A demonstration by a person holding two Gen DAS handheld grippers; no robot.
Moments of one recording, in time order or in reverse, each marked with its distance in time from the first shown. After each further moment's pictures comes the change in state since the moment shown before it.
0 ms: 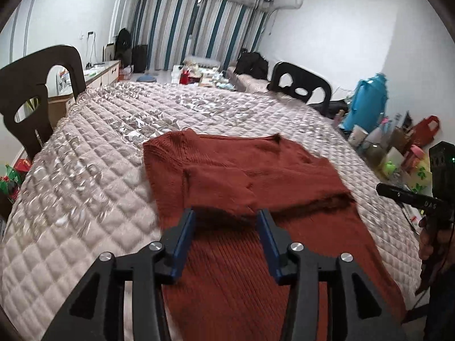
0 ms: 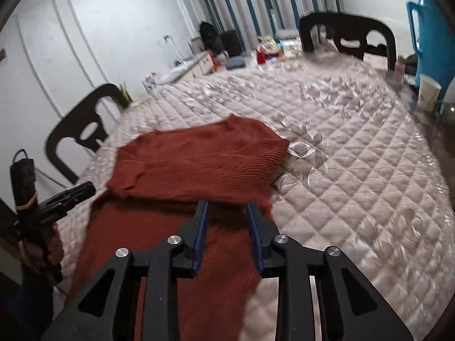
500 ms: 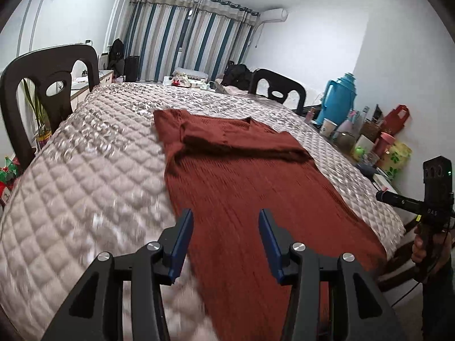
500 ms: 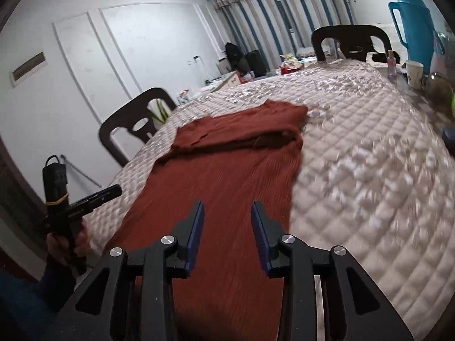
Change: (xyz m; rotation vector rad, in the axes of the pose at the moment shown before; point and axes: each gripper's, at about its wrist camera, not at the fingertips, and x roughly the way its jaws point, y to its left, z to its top) left arm -0.096 -0.007 -0.105 0.010 -0.072 -0.071; right arm -0.093 0.029 -0.126 -0.001 -0.105 0.153
